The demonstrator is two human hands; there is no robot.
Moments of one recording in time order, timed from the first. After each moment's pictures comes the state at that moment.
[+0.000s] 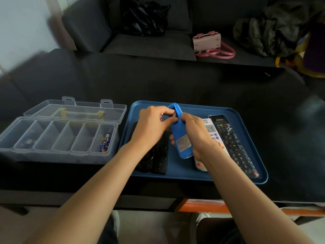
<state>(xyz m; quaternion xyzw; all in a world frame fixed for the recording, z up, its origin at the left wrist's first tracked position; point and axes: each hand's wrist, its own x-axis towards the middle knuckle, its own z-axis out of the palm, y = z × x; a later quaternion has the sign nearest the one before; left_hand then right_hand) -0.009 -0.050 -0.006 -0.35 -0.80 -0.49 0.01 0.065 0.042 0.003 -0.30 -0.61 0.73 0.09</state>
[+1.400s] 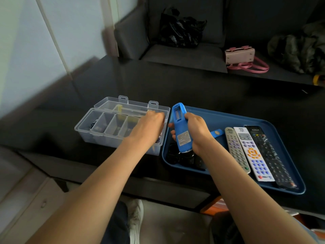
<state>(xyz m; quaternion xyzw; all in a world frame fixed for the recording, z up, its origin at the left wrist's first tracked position) -0.048 -0.165 -0.001 -0.33 -0.93 -0.18 0.04 0.023 -0.054 0.022 -0.30 -0.56 0.77 0.02</state>
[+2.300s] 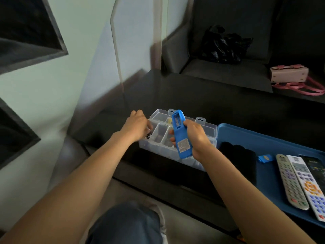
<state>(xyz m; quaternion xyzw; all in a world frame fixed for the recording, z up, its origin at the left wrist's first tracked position) -0.121 -0.329 0.017 -0.21 -0.97 -0.08 -0.01 -0.030 -0.171 0.046 -0.24 -0.62 0.75 -0.07</state>
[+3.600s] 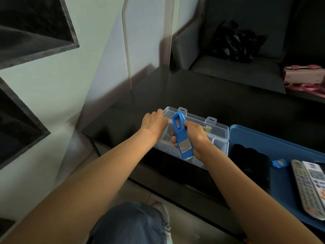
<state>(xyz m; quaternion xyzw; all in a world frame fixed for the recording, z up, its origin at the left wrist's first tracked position) -0.123 -0.304 0.018 -0.24 -0.97 0.10 0.01 -0.057 -0.194 0.030 -0.25 -0.66 0.70 -0.10</state>
